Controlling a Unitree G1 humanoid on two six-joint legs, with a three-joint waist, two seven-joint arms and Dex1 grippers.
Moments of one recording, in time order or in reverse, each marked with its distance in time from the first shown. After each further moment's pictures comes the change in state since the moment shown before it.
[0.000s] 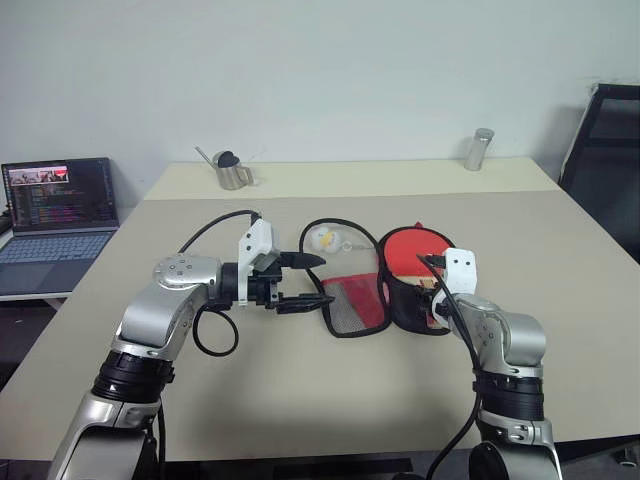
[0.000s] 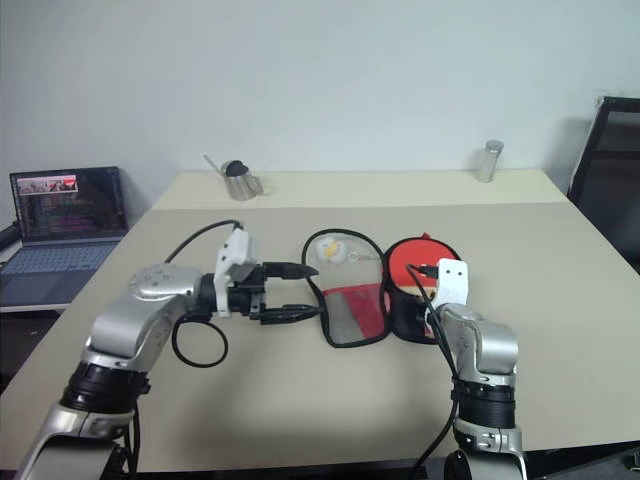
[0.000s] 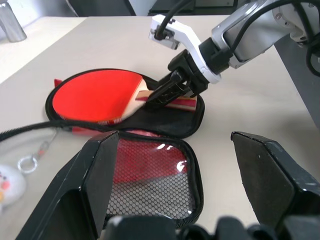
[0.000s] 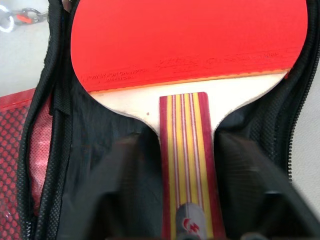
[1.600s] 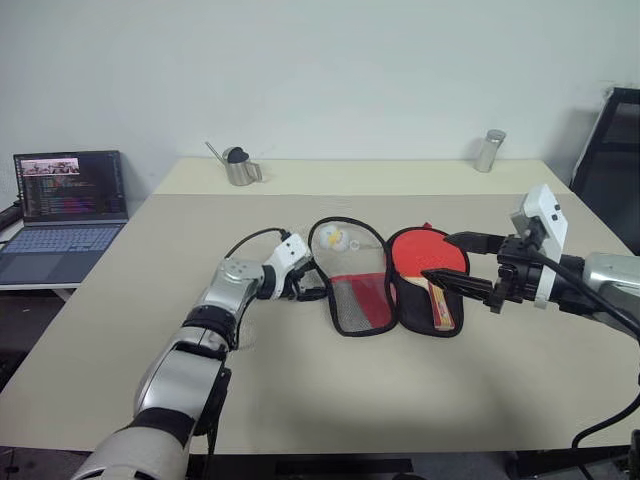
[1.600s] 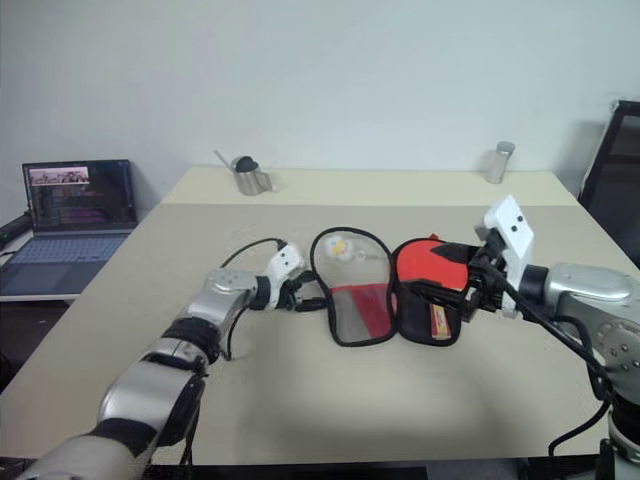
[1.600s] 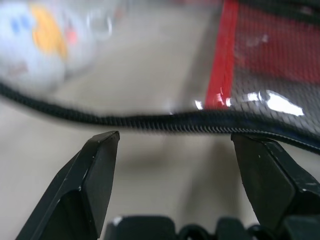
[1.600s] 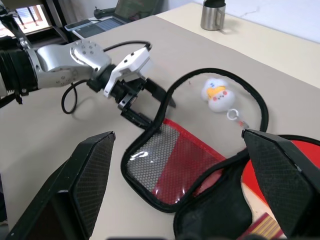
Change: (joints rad) left arm -0.452 -0.288 -0.089 1.145 0.467 -0.530 0.180; right arm 0.048 -0.781 -0.077 -0.454 0.670 0.008 0.724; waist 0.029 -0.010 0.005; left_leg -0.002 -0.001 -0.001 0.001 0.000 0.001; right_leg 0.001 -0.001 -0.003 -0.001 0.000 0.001
